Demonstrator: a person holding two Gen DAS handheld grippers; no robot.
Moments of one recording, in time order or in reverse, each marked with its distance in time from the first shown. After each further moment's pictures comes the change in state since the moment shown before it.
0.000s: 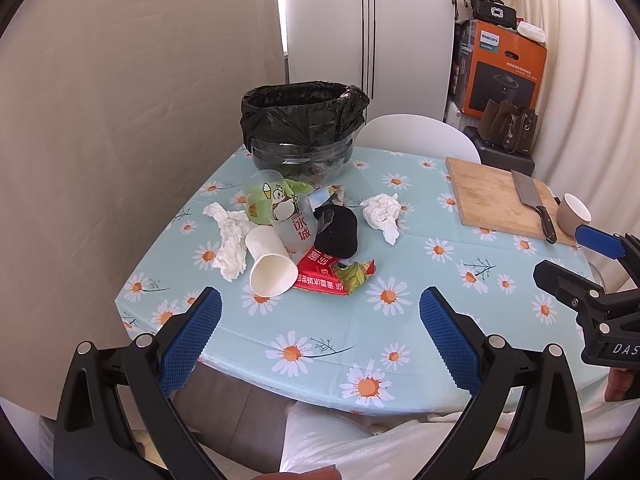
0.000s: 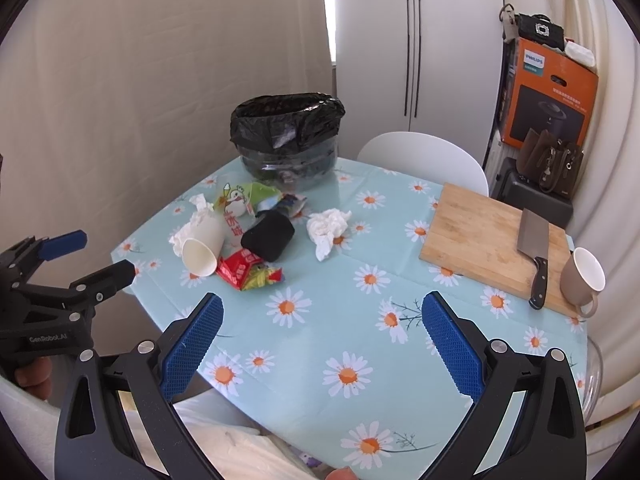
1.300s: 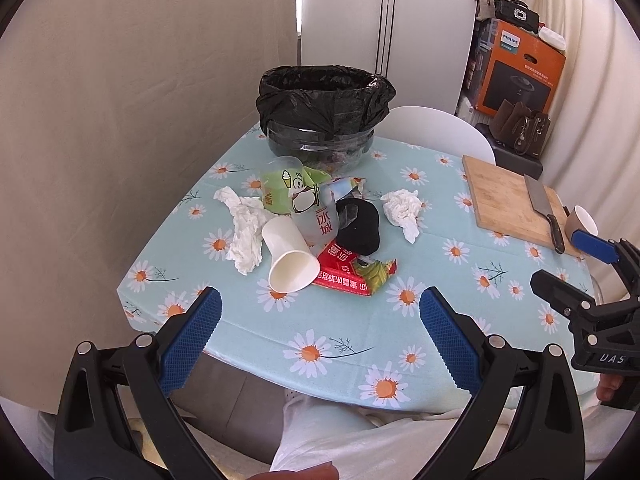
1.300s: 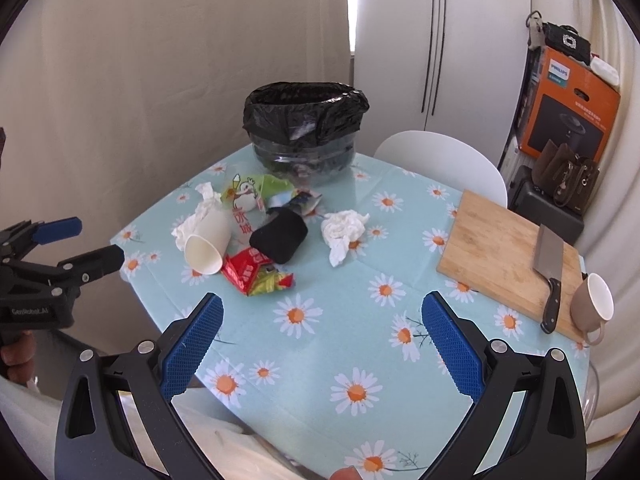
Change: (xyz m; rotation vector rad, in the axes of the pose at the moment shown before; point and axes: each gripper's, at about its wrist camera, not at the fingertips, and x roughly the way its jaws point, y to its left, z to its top) left arm 0.020 0.040 0.020 -0.071 0.075 -0.030; right arm 0.030 0.019 0.023 -0.077 0.048 0.012
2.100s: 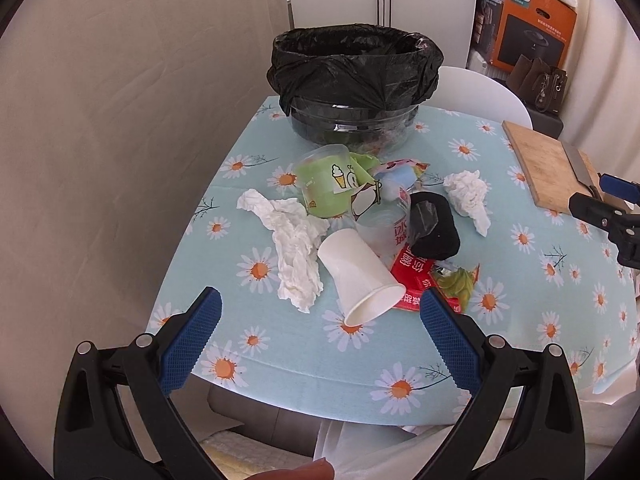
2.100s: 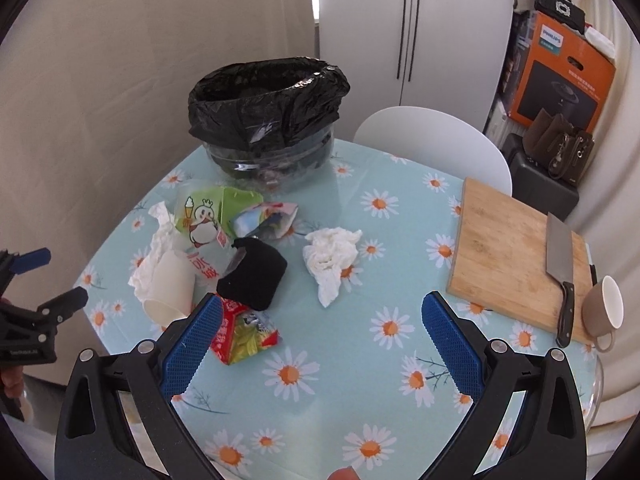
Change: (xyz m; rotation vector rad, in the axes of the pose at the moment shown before) left arm 0.089 0.069 0.055 0.138 0.149 0.043; right arm 0.098 0.001 0.076 0.122 0.133 -0.086
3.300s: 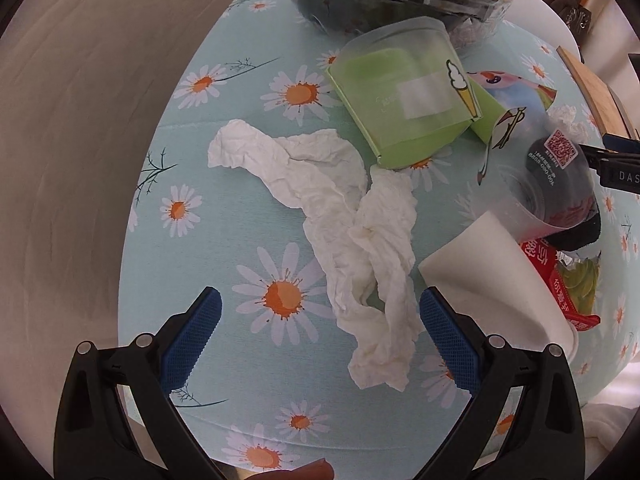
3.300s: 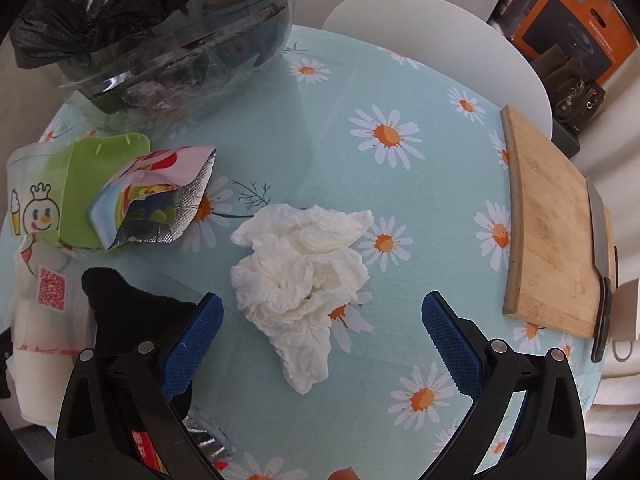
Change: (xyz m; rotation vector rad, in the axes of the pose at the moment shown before) left arm 0.178 0.052 0.029 0.094 0.338 -0.076; right arm 0.211 -0.004 0.034 0.054 0.358 -0.183
